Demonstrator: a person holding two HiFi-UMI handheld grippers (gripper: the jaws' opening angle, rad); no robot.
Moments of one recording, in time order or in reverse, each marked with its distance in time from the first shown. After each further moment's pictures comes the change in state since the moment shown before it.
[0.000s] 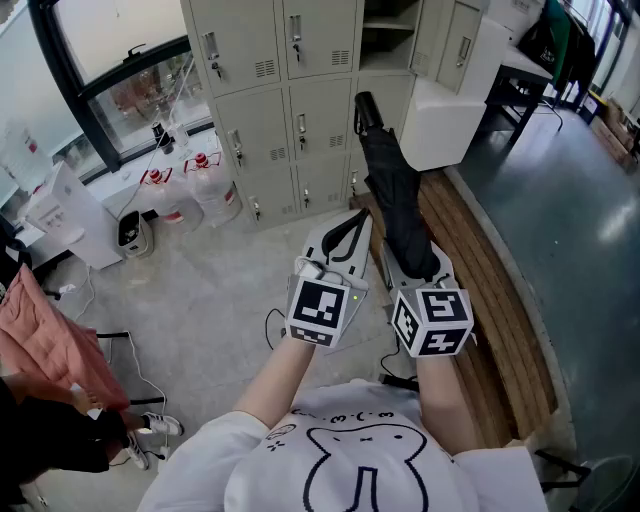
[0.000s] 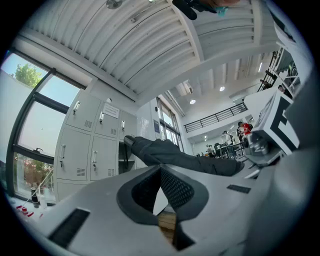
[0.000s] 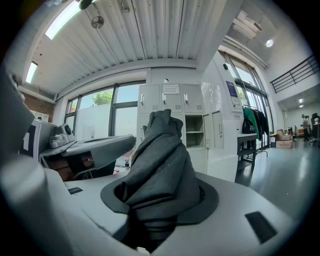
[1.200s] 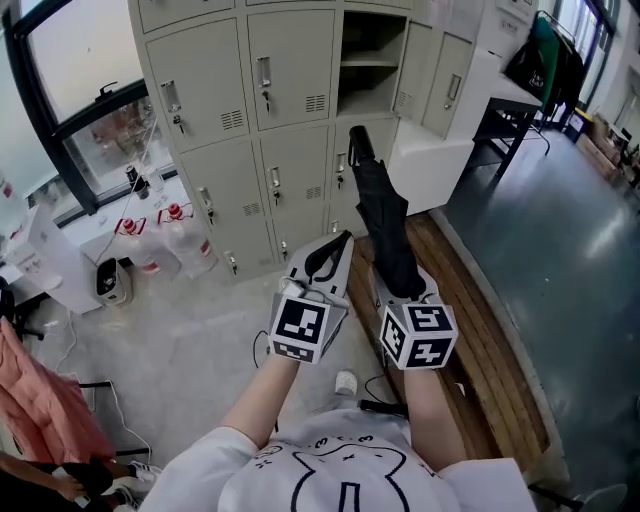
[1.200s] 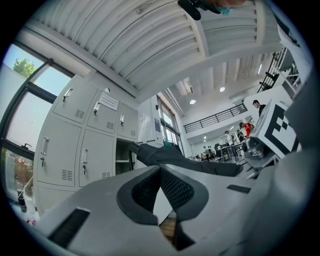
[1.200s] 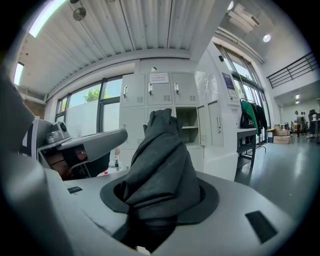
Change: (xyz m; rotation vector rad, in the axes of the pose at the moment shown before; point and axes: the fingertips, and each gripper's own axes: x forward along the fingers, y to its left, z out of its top) left arm 0.155 0.074 -0.024 0.003 -0.013 -0.015; right arm 0.144 -0.102 0.013 0.037 0.046 -0.033
